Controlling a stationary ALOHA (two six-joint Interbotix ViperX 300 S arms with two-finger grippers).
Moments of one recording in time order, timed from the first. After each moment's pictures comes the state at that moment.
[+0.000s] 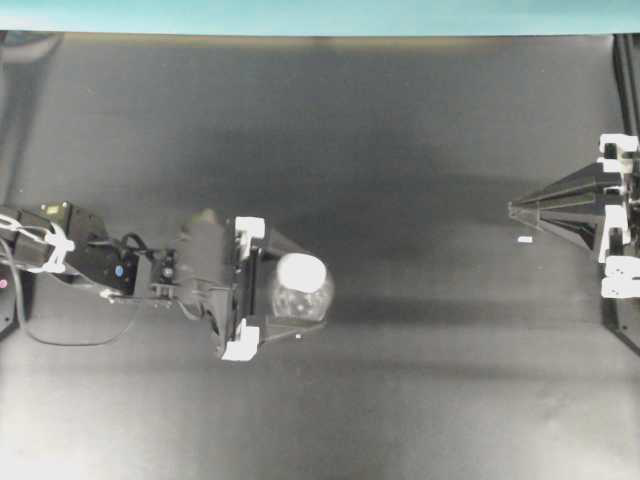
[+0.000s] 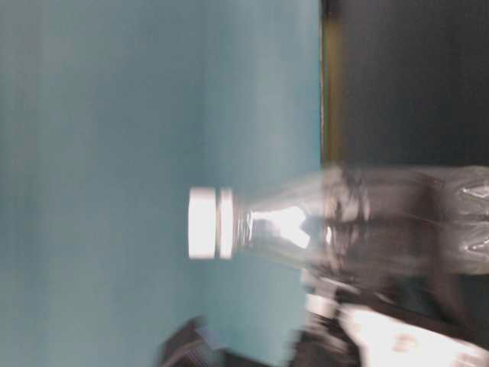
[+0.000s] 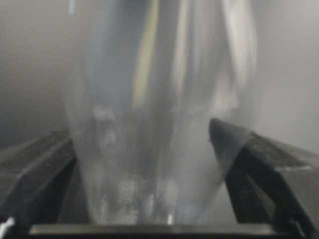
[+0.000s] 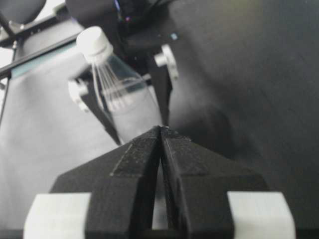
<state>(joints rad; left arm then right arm) -0.04 0.28 0.87 0.04 -0.81 -0.10 -0.05 -0.99 1.15 0.05 0.04 0.33</state>
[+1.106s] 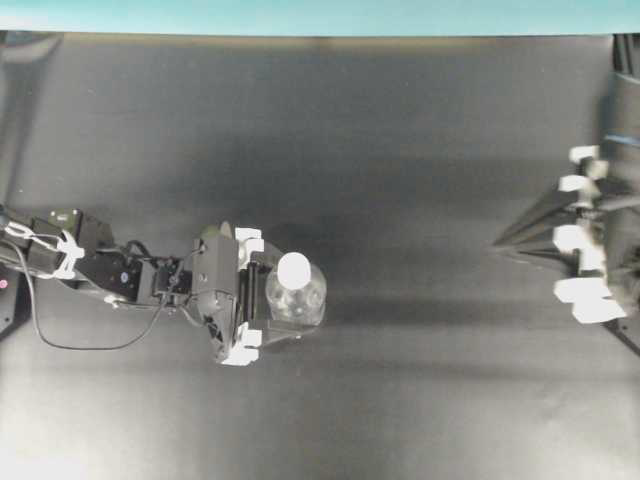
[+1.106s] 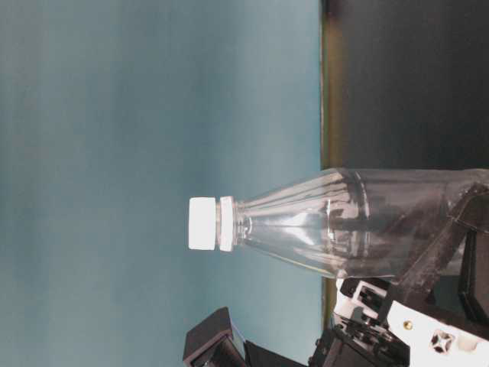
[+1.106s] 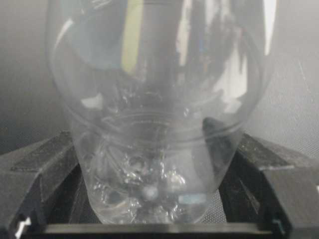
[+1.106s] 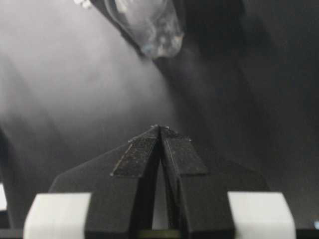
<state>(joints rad) -0.05 0.30 0.86 0.04 -0.80 -0.10 0.07 -0.61 0.59 0.06 0.80 0.40</state>
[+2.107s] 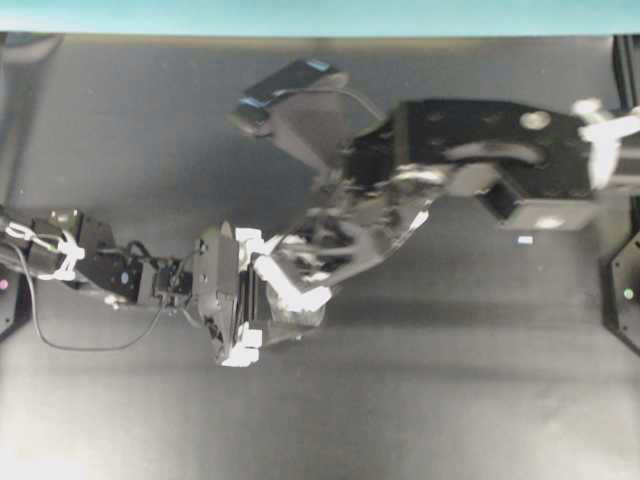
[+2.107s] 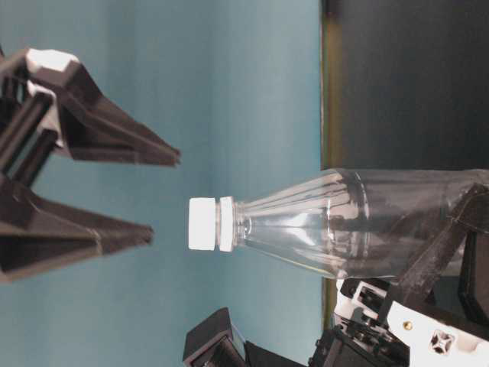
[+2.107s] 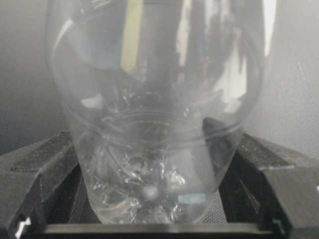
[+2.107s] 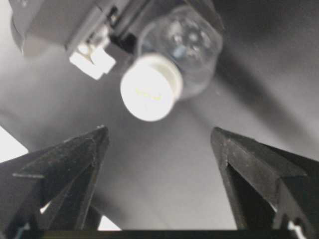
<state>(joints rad) -0.05 0.30 0.86 0.04 -0.80 -0.11 0.06 0.20 -0.25 0.12 1.29 0.86</state>
